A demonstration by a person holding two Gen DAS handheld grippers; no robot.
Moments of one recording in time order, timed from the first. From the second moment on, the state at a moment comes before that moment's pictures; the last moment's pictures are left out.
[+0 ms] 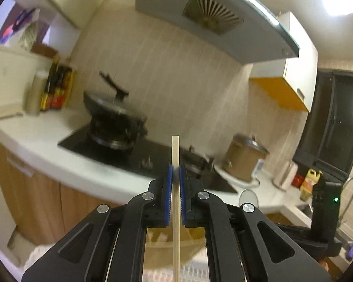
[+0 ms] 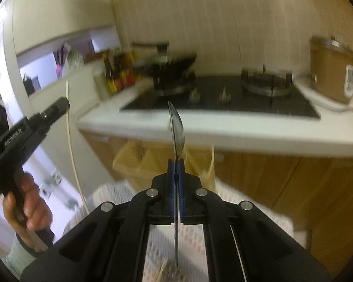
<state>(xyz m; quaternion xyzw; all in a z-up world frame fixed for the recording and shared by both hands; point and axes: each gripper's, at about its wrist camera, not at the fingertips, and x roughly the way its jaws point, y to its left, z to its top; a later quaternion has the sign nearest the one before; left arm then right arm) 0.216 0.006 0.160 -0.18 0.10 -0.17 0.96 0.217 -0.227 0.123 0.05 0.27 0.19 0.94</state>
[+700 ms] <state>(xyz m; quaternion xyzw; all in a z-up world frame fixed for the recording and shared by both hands) 0.296 0.003 0.124 -0.14 0.05 -0.06 0.99 0.305 -0.206 0.099 0.02 0.17 0.13 0.98</state>
